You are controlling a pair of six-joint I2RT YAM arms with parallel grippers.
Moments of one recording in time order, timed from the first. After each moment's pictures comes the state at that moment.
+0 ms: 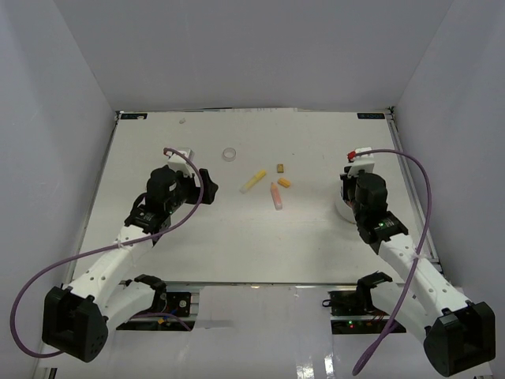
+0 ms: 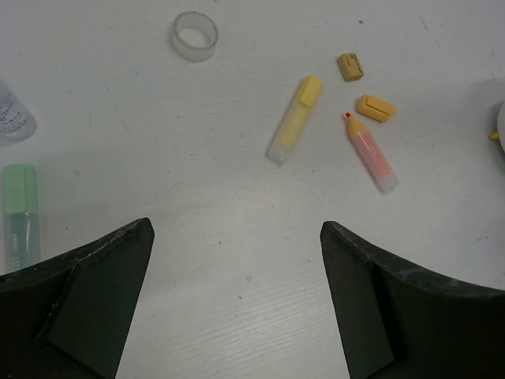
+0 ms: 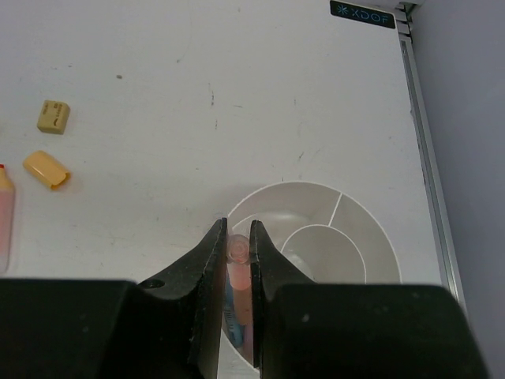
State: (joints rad) left arm -0.37 0.99 0.66 -0.06 0.07 -0.23; right arm 0.35 0.86 0.57 0.00 0.32 -0.09
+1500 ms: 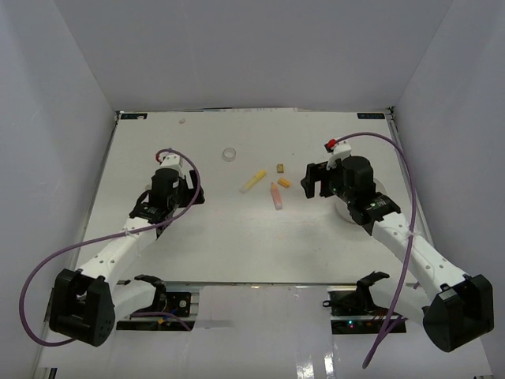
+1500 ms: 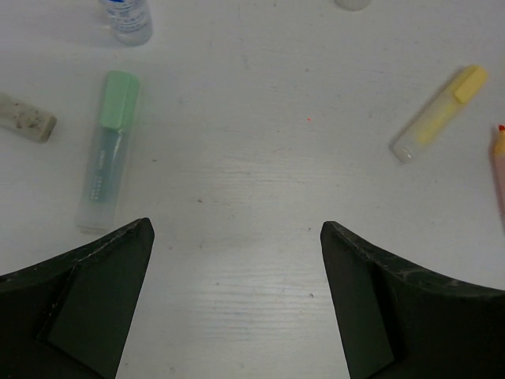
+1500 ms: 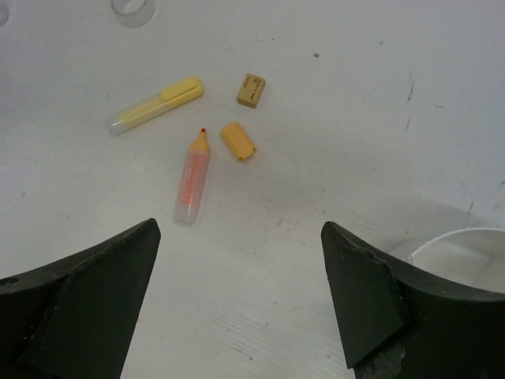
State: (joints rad) left arm -0.33 1.09 0.64 -0.13 -0.15 -0.31; right arm 0.43 1.04 0.77 -0.16 -0.04 0.10
